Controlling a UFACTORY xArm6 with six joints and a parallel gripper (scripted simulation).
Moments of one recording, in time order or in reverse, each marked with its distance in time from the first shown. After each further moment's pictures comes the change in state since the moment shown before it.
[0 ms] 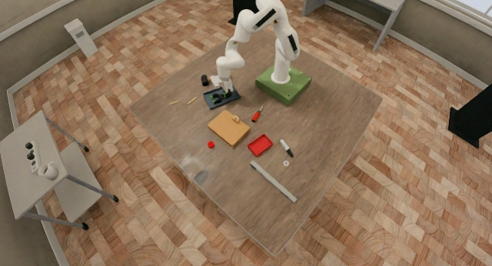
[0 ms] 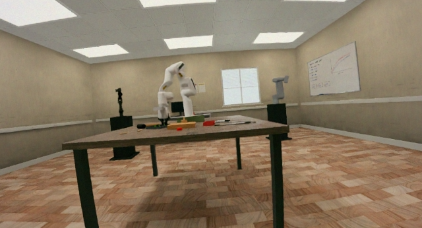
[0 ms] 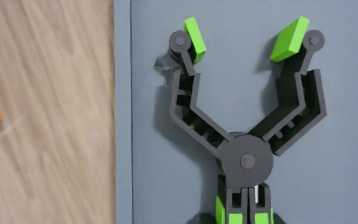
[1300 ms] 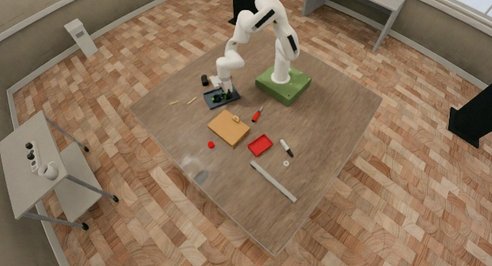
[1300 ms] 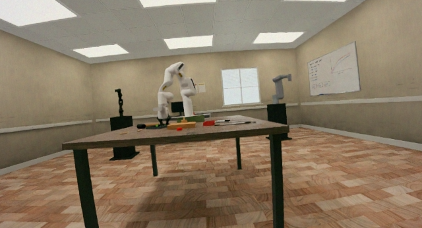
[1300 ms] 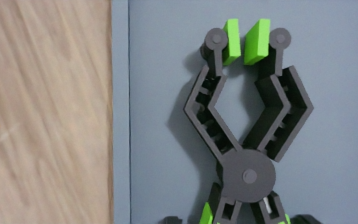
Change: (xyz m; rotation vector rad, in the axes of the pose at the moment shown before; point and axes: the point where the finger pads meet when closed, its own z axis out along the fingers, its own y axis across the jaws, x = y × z) arm 0.003 0.001 0.003 -0.001 0.008 0.000
